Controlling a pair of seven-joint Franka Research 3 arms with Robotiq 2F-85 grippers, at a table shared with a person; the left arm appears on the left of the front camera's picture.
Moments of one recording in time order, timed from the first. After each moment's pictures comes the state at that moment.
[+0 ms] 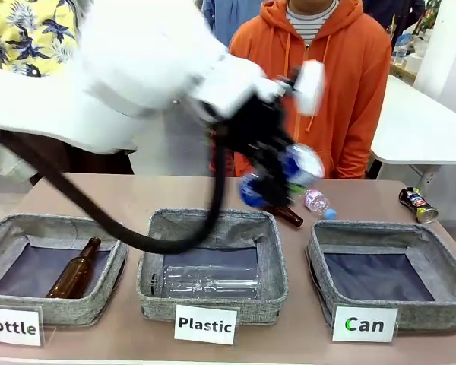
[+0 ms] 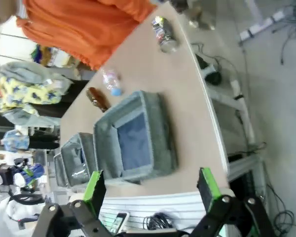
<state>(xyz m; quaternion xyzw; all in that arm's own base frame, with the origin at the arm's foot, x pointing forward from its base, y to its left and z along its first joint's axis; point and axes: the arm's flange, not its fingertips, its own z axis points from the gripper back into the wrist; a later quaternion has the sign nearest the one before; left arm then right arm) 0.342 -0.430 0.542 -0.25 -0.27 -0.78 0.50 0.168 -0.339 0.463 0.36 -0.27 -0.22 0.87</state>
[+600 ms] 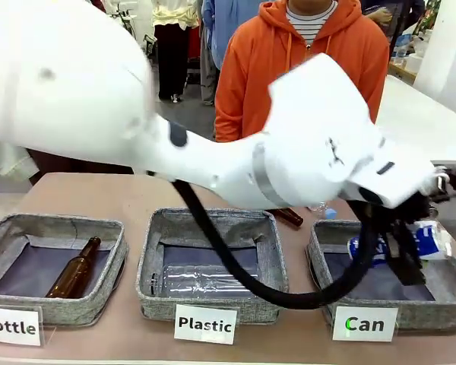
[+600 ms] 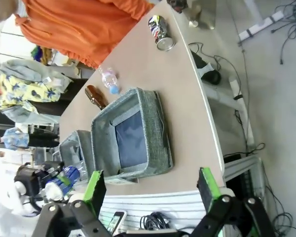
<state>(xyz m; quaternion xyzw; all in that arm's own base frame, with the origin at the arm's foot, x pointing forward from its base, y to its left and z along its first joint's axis) 0.304 -0.621 0.452 -0.25 -0.25 -0.80 0.48 0.168 -0.339 0.461 0.36 -0.27 -0.21 0.87</state>
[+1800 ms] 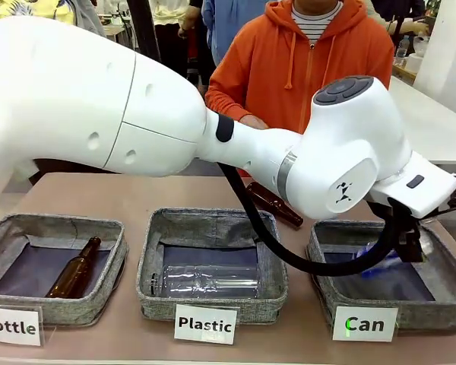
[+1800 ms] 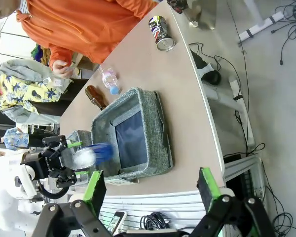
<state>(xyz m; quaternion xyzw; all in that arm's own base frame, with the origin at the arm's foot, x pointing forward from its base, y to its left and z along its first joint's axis) 0.339 -0.657 0.439 -0.14 -0.30 -0.79 0.52 0.167 -0.340 0.461 0.36 -0.27 -0.21 0.87</state>
